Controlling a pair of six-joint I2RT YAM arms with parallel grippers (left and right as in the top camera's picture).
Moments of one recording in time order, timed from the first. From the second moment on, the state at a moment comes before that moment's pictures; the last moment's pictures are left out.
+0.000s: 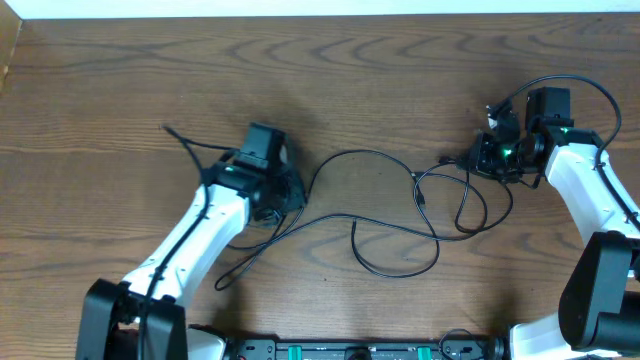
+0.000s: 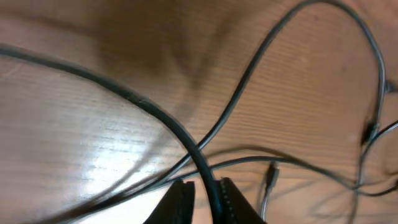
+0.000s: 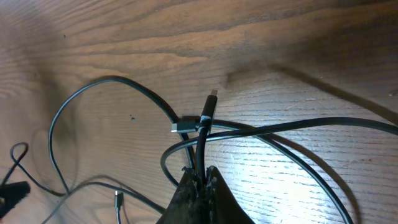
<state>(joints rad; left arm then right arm) -0.35 1.50 0.93 -0.67 0.24 -0.61 -0.09 1.68 1.10 -0.69 -0.53 0.17</state>
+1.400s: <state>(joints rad) -0.56 1.64 0.87 -0.55 0.02 -0.15 -0.06 1.68 1.10 -0.69 -0.47 0.17</state>
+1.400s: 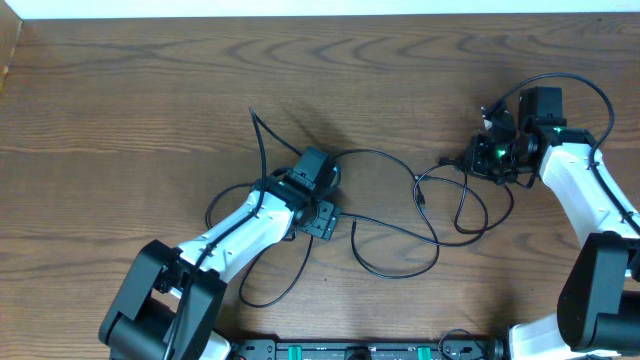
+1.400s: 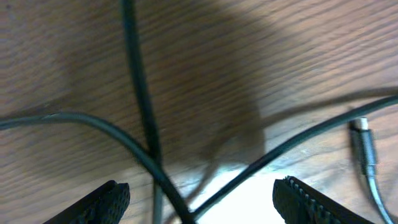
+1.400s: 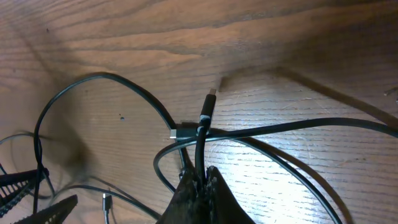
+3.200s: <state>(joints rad) -0.18 1.30 0.89 -0.51 -0.32 -0.45 -0.06 1.68 1.10 -0.75 -0.23 0.24</state>
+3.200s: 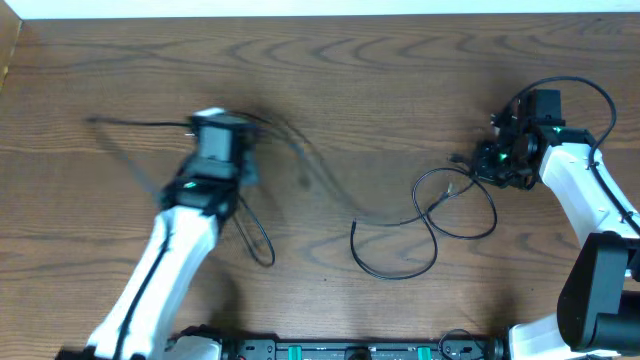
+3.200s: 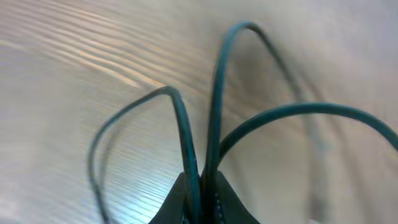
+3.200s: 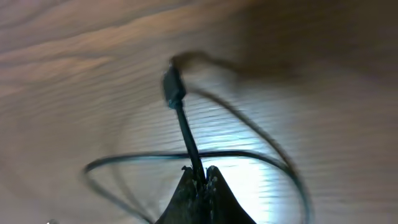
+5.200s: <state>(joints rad) 0.05 1.60 0.89 -0.48 0.10 -0.66 0.80 1.68 1.00 -0.86 -0.33 -0.08</state>
